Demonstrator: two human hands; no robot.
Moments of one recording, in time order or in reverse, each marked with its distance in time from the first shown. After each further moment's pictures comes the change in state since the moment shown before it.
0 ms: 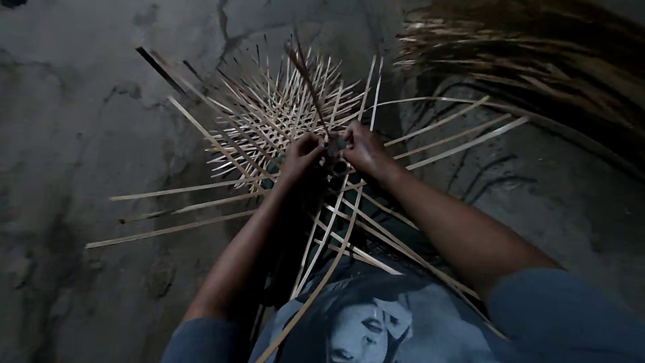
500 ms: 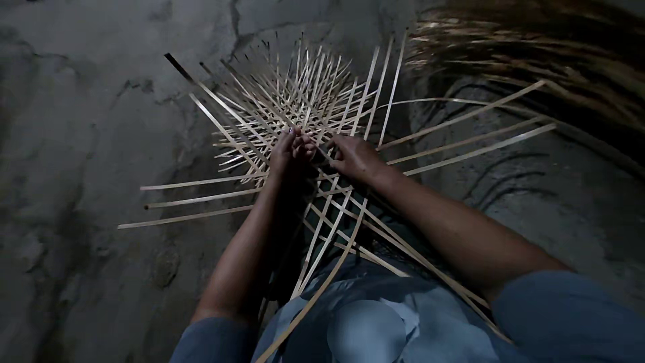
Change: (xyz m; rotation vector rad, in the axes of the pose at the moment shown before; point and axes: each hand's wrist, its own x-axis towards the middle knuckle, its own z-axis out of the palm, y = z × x) left_hand -0.011 0.003 -0.023 -0.670 0.355 -0.227; right_hand -0.003 -0.013 0.025 -0.162 -0.124 -0.319
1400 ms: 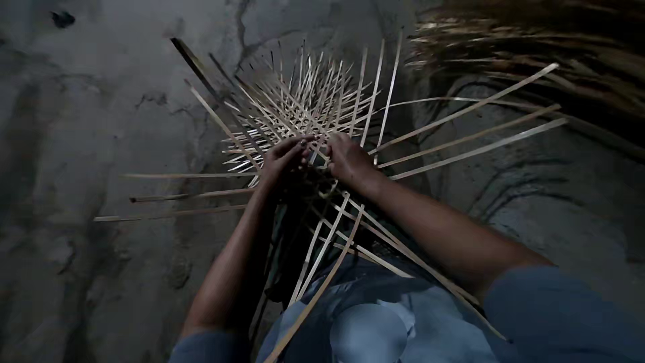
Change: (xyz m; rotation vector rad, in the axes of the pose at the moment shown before) left_hand -0.023 0.030 -0.008 0.535 -0.285 0.200; right_hand 0.004 -0.017 0.010 -0.031 0.103 0.103
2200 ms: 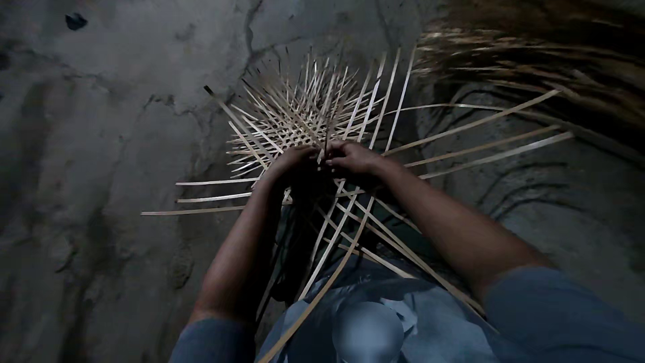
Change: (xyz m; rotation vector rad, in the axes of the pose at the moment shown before) left_hand 0.023 0.008 0.005 0.247 0.003 -0.538; right_hand 0.025 0.026 -0.006 0.525 -0.343 -0.115
